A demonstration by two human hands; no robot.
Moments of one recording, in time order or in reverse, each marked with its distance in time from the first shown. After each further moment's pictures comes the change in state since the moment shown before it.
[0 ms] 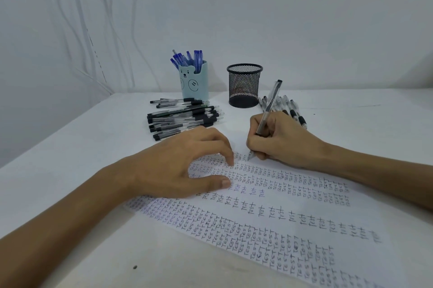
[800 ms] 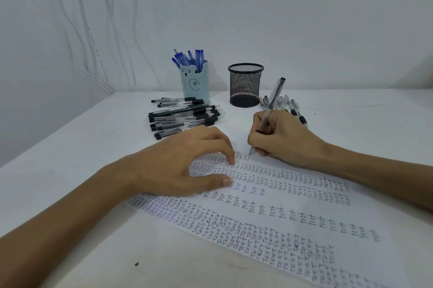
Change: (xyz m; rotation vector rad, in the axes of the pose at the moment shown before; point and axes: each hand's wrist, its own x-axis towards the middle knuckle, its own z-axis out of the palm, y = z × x) left_hand 0.001 -0.002 0.002 0.012 0.027 0.020; right_hand -0.001 0.000 0.001 -0.020 0.065 0.020
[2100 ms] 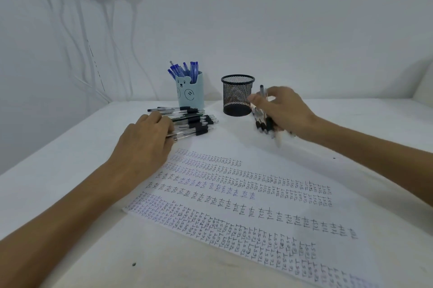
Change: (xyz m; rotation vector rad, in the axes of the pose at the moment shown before) left_hand -0.010 -0.033 -0.004 0.397 0.422 -0.547; right_hand 0.051 0.011 -0.046 -0.104 0.266 0.138
